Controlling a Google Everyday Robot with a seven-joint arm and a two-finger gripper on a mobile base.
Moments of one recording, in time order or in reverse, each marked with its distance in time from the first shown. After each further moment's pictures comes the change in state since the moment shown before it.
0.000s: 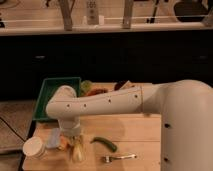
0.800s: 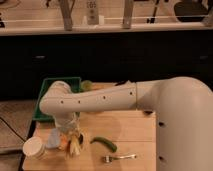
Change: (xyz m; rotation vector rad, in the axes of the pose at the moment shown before) arm 0.022 -0.008 -0.016 -0.018 0.049 -0.017
